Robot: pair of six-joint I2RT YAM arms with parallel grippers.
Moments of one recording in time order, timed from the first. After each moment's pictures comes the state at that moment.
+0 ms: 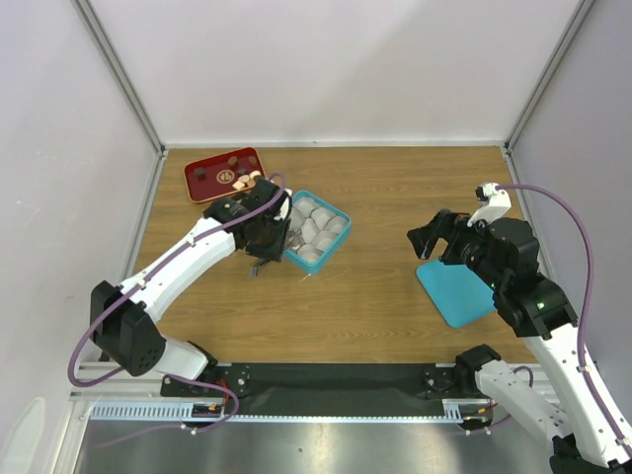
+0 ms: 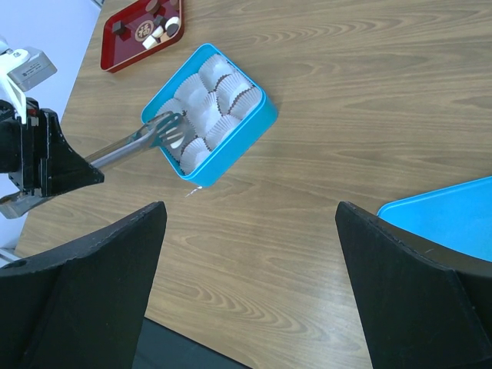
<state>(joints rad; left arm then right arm) -0.60 1.43 1.27 -0.98 -0.11 -0.31 0.40 0.69 0.99 -0.60 -0.02 0.44</state>
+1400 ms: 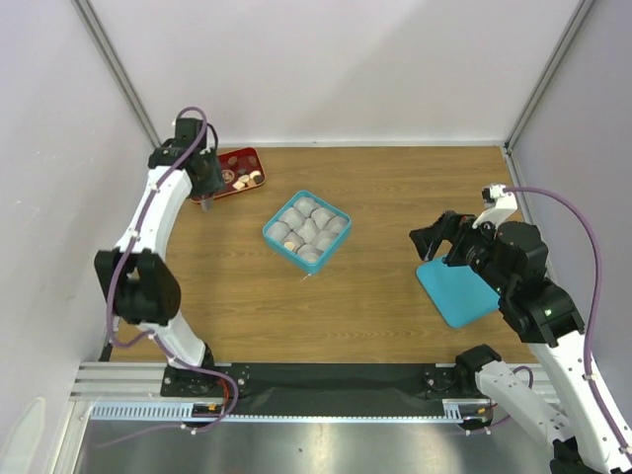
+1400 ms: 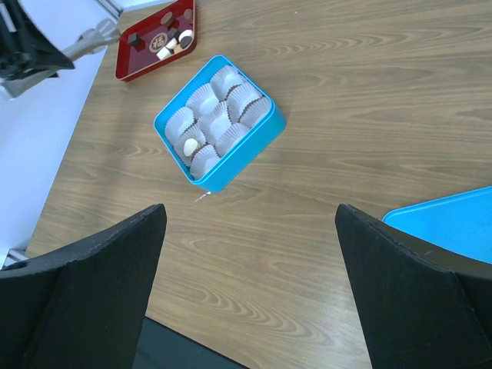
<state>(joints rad) -0.10 1.67 1.65 -0.90 -0.21 -0.29 0.40 0.67 1.01 -0.62 -0.03 0.44</state>
